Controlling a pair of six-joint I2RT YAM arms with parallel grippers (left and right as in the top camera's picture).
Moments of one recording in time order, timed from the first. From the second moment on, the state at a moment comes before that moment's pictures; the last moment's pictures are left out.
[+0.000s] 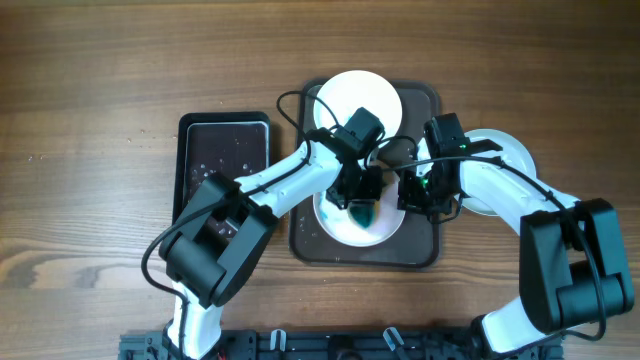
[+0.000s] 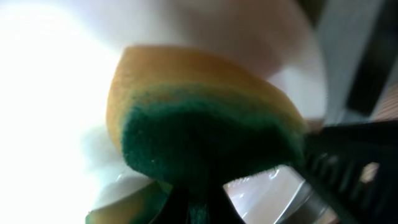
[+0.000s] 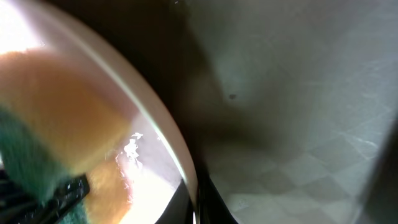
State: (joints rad) left arm -0.72 2.03 1.35 -0.70 0.38 -0.60; right arm 0.22 1.74 0.90 -0.68 -0.34 0.36
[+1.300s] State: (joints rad) left arm -0.66 1.99 1.35 -0.89 -0.07 -0.73; right arm 0.25 1.74 0.90 -0.66 -0.38 0.36
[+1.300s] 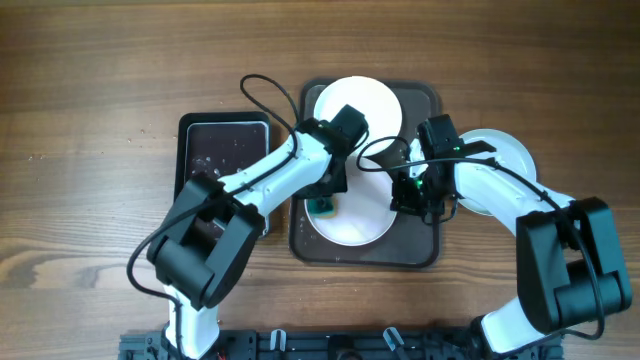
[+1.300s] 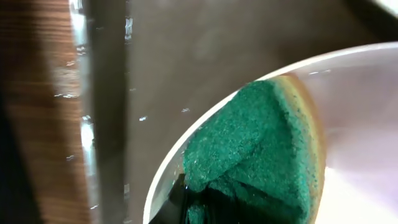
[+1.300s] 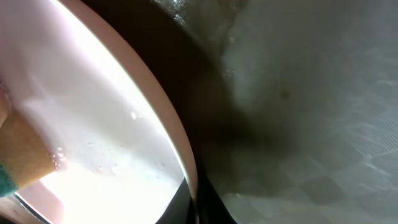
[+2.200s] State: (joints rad) left arm -0.71 2.01 1.27 -0.57 0.44 -0.64; right arm 0.22 1.74 0.90 -0.68 -0.35 0.37
